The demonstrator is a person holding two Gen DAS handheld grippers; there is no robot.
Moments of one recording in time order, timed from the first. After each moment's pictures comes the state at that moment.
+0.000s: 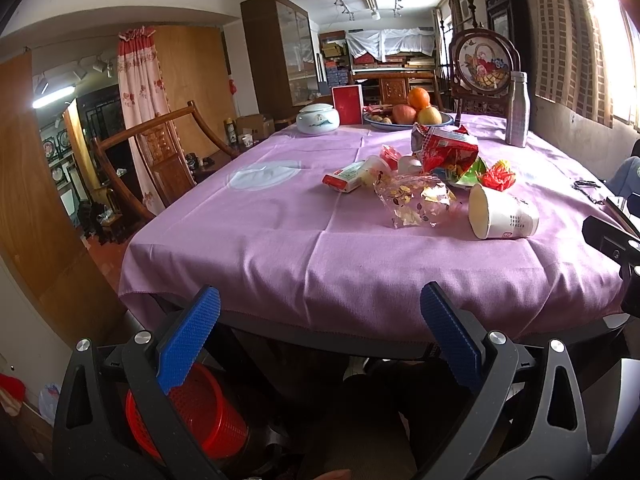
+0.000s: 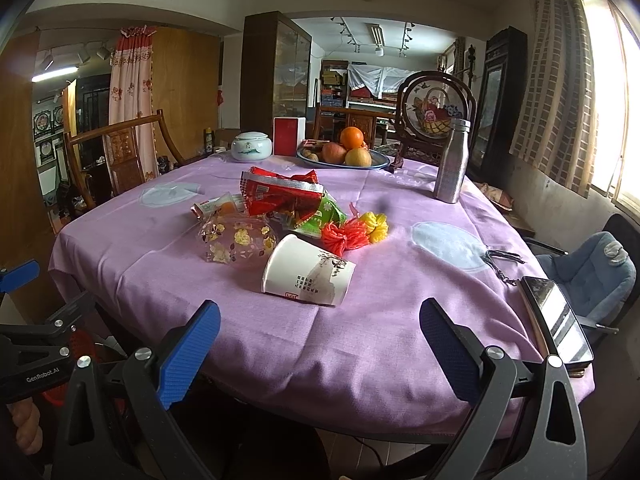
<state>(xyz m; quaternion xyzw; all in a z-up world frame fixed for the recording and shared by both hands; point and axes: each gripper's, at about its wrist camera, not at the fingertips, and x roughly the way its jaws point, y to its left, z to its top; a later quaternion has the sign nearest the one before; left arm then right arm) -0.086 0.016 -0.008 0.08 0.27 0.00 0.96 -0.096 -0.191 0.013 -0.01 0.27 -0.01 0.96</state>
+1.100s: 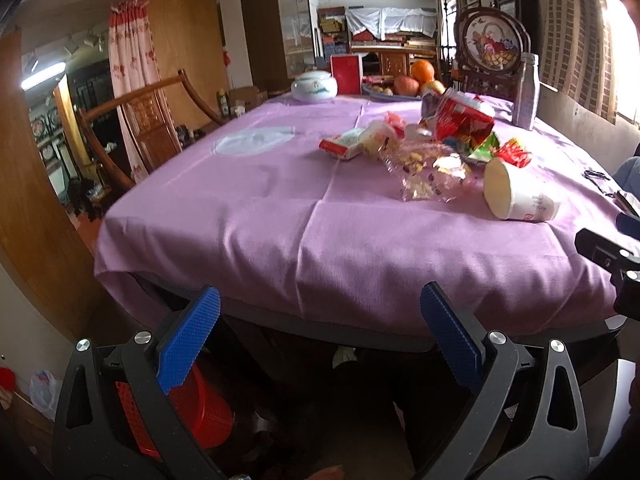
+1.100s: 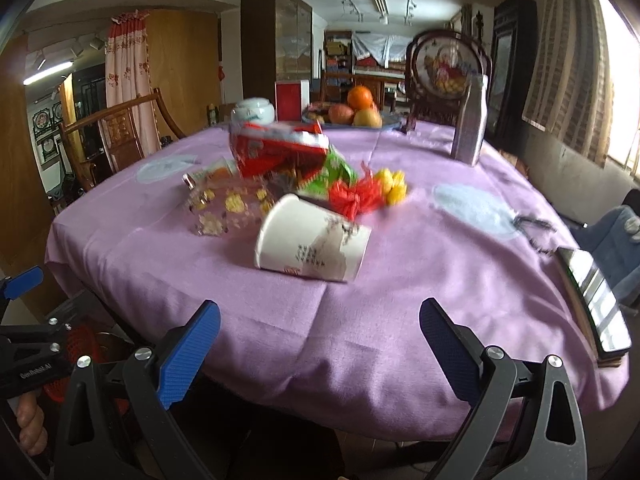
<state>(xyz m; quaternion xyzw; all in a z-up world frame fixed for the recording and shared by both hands) -0.053 0.030 -0.039 0.05 0.32 -0.01 0.94 -0.053 -0.200 -0.027 0.02 0.34 0.01 0.94</state>
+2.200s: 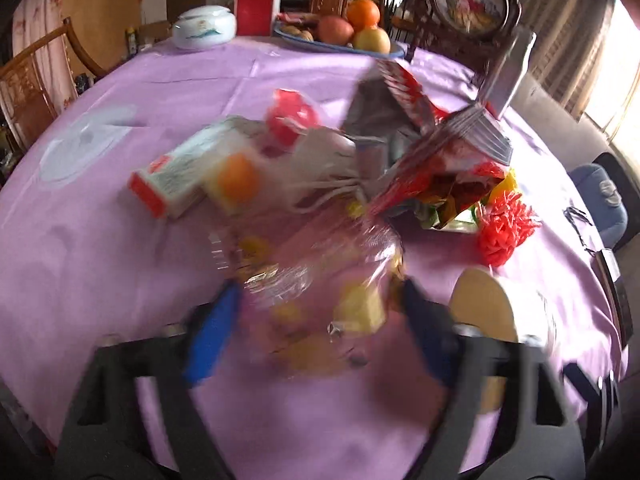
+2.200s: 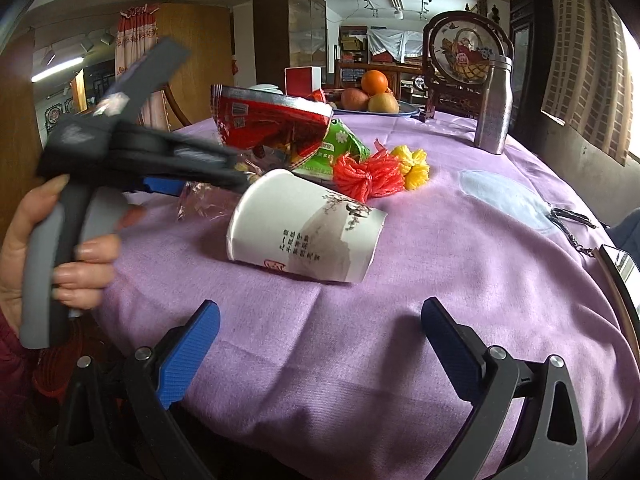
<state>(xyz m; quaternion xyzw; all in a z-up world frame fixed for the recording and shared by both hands) 0.140 -0.035 -0.047 0.00 0.44 -0.16 0.88 -0.016 -0.207 -0.064 0.02 0.34 0.04 0.94</state>
